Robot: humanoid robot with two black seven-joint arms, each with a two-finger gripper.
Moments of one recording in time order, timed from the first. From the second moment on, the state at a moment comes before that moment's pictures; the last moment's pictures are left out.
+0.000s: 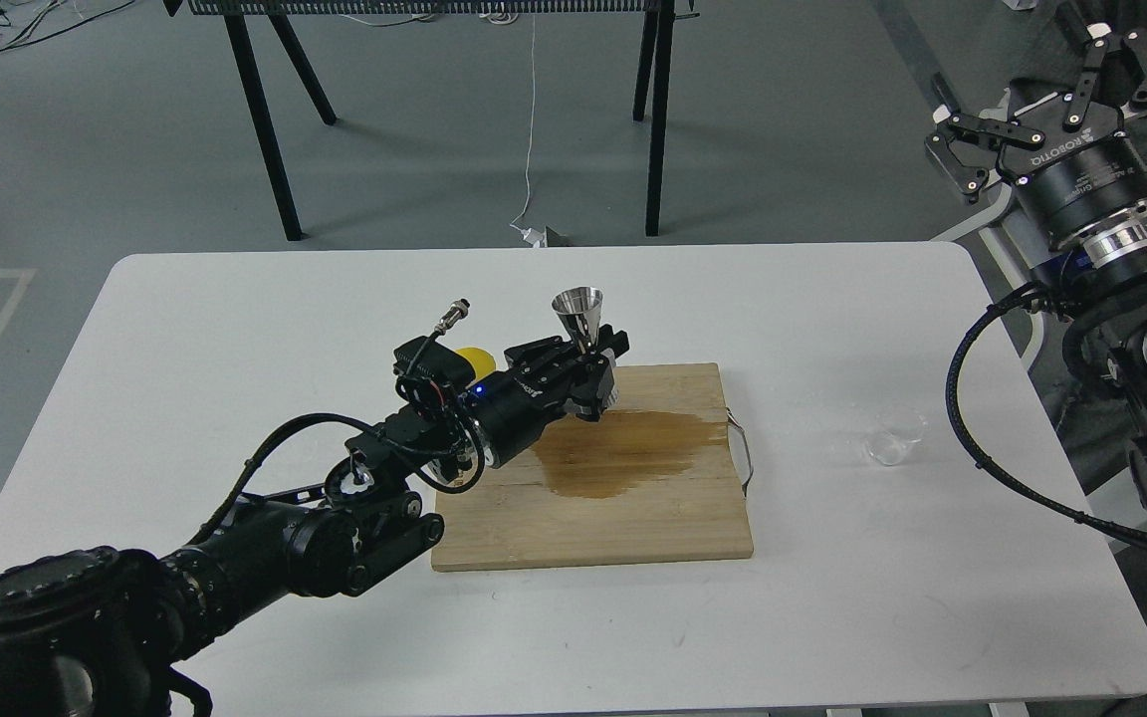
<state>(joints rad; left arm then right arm) -0.69 -0.04 -0.31 -0.56 1.68 0.47 -0.49 0.58 -0.39 1.32 0.96 0.21 0.49 -0.13</state>
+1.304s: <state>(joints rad) -0.63 -0.04 -0.24 -0.58 1.67 0.47 -0.49 0.57 -0.39 1.29 0.95 0.21 0.49 -0.13</state>
